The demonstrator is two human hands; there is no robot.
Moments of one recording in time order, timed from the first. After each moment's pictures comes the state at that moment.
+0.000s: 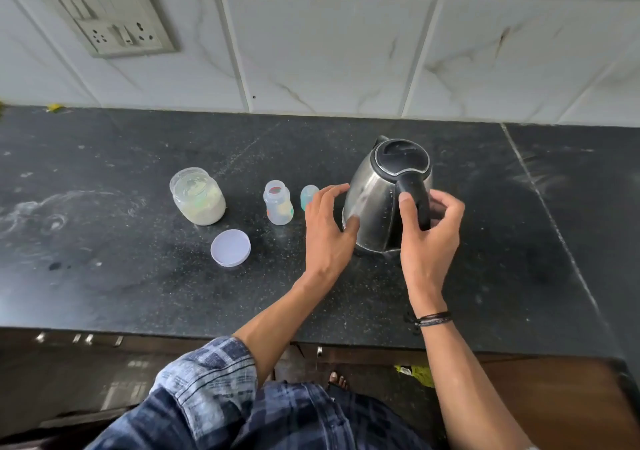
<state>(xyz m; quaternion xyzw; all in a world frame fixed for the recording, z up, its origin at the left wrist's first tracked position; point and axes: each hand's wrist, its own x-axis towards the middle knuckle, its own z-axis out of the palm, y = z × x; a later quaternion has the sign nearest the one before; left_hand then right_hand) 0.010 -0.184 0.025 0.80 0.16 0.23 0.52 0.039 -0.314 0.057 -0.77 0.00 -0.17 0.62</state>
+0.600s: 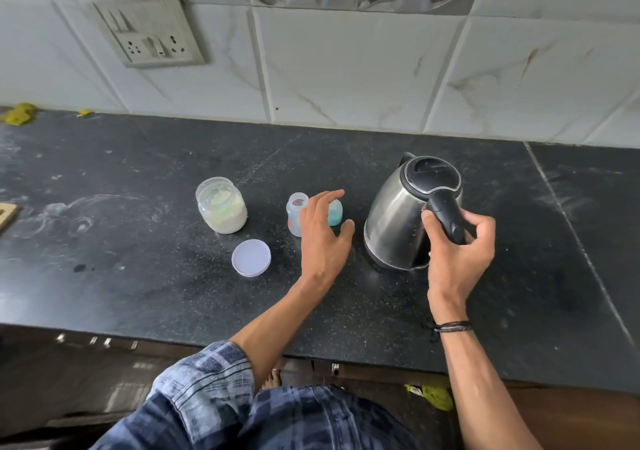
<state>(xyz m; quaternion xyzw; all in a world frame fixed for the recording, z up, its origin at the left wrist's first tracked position) 0.007 -0.139 0.027 0.80 0.18 0.27 0.50 0.058 -0.308 0.043 -0.70 0.04 -0.19 0.69</state>
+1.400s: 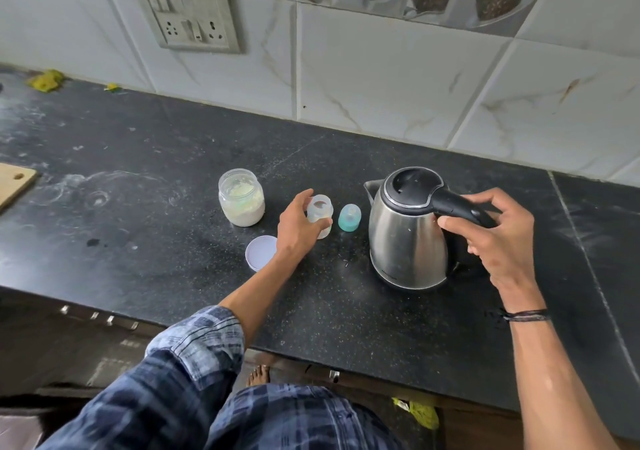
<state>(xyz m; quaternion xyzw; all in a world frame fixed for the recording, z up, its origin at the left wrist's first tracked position) 0.017 -0.045 -0.006 0.77 0.33 0.13 0.53 0.109 -0.323 0.105 -0.77 -0.20 0.02 0.61</state>
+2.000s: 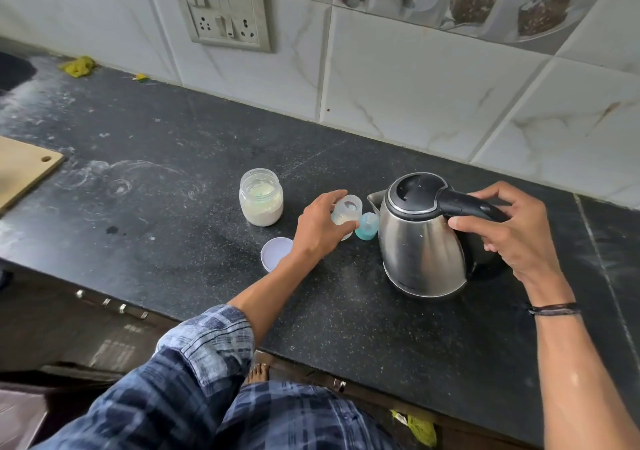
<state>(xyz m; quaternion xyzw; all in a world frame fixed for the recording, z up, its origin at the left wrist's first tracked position) 0.019 -0.041 0.006 0.83 0.26 0.16 0.47 0.142 -0.300 0.120 -0.79 -0.25 0.10 0.54</state>
